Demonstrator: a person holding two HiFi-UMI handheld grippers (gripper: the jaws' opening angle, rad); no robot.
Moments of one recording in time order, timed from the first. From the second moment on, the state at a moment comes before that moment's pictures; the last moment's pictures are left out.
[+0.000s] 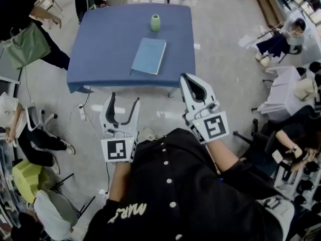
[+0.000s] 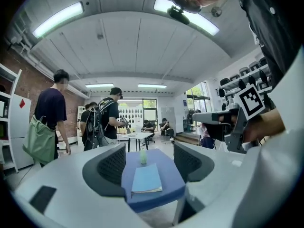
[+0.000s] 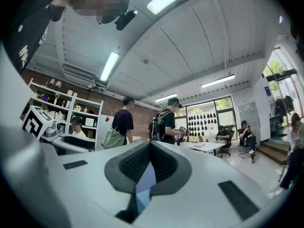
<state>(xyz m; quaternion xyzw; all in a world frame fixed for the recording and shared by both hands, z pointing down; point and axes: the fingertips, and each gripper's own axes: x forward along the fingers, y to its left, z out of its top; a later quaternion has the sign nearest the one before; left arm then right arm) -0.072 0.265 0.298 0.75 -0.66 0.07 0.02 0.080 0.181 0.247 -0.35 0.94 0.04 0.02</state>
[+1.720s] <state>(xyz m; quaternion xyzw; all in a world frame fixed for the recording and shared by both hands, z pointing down) -0.019 -0.005 0.435 0.85 -0.45 0.26 -0.01 0.072 -0.093 0.366 -0.40 0.91 -0.07 -0.06</state>
